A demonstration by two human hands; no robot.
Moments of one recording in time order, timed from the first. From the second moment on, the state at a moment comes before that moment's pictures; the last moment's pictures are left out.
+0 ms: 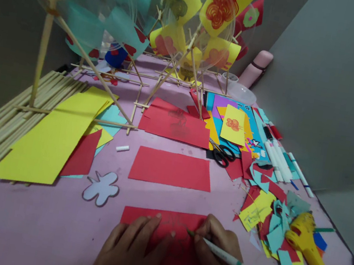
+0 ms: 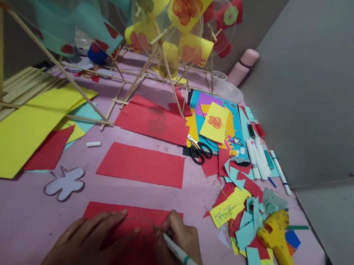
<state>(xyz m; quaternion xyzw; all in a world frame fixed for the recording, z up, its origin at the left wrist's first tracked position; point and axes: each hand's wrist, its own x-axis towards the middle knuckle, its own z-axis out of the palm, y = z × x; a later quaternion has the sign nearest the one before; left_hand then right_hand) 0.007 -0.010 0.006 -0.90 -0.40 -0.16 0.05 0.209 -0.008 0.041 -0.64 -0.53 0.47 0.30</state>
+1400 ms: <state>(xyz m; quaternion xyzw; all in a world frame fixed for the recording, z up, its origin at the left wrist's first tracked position) 0.000 -0.008 0.006 -0.86 -0.45 -0.24 -0.01 0.209 -0.005 0.028 -0.60 -0.46 0.49 0.43</state>
